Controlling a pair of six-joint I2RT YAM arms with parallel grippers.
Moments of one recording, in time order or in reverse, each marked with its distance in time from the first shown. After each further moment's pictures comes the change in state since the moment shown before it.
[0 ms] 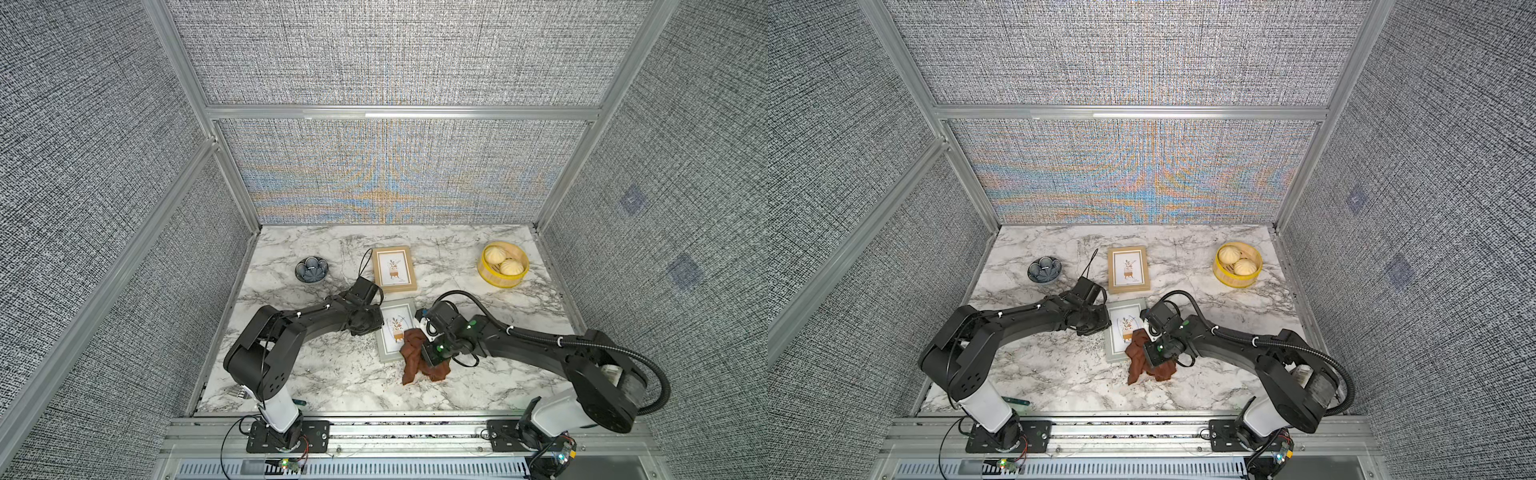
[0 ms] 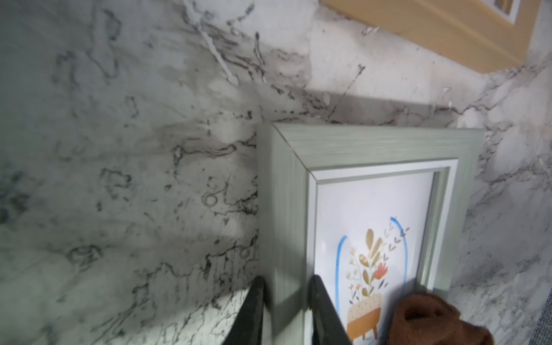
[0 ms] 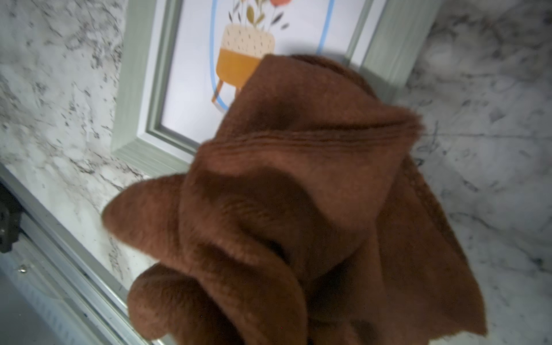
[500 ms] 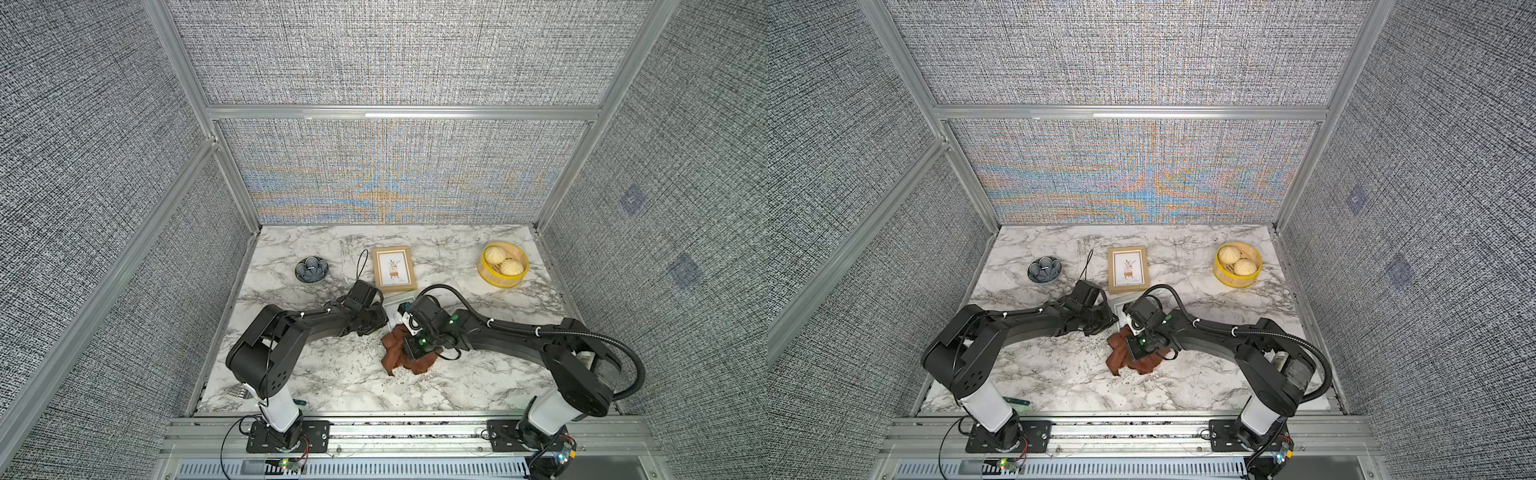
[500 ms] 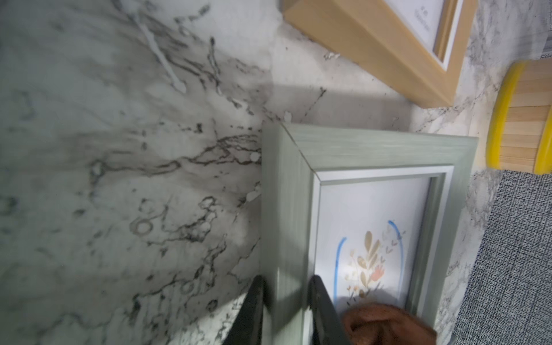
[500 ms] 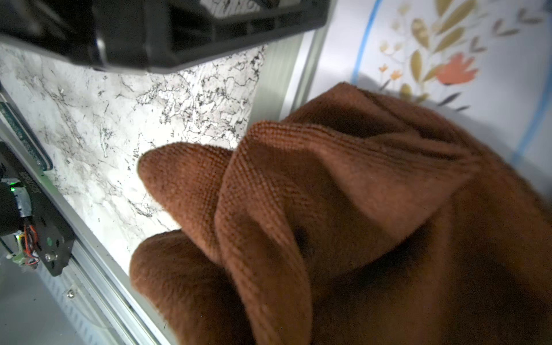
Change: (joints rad) left arm -0.005 0.003 -0.081 0.237 0.068 -0.158; right arm 0.070 0.150 0.121 0.064 -0.033 0.041
